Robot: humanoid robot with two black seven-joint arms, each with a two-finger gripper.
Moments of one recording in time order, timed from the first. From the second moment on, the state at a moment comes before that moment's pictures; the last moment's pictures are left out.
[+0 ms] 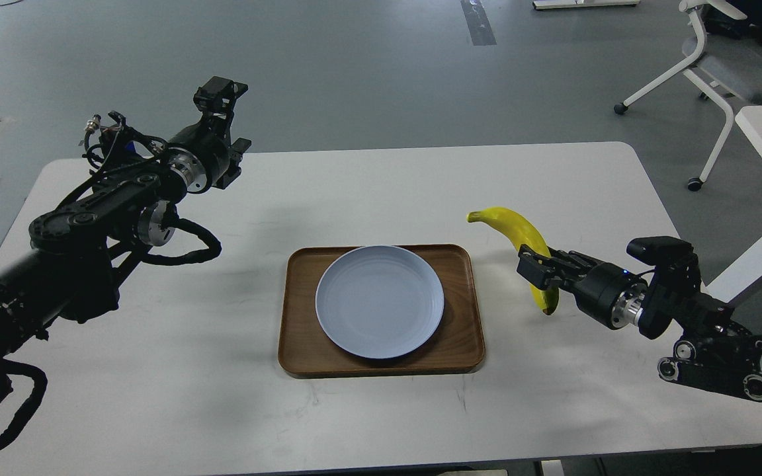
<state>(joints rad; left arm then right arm) -0.97 0.25 -0.42 -0.62 0.31 -0.01 -0.19 0.93 -0.67 -0.26 1.25 -1.13 -0.49 0.25</state>
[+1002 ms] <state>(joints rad) -0.95 0.26 -0.42 -0.62 0.31 -0.01 -0.19 1.13 -0.21 -0.59 1.03 -1.07 -0.49 0.28</state>
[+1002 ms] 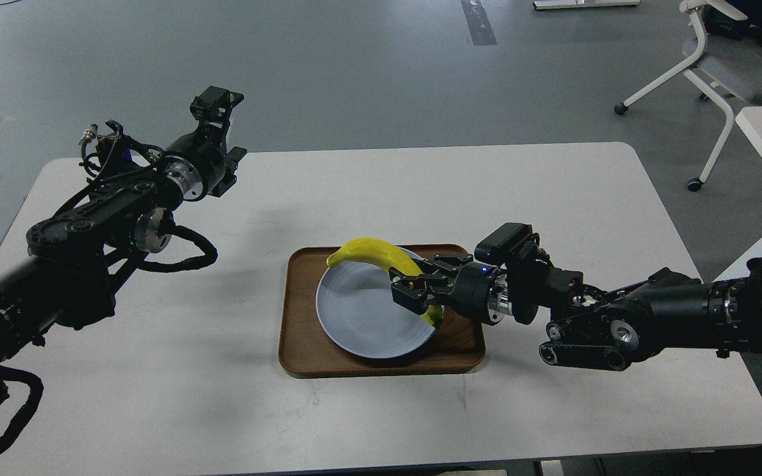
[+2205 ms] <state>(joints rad) -0.95 0.33 -0.50 -0.72 0.17 -0.21 -0.17 1.20 -0.37 0.12 0.95 -0.18 -0.14 0.23</state>
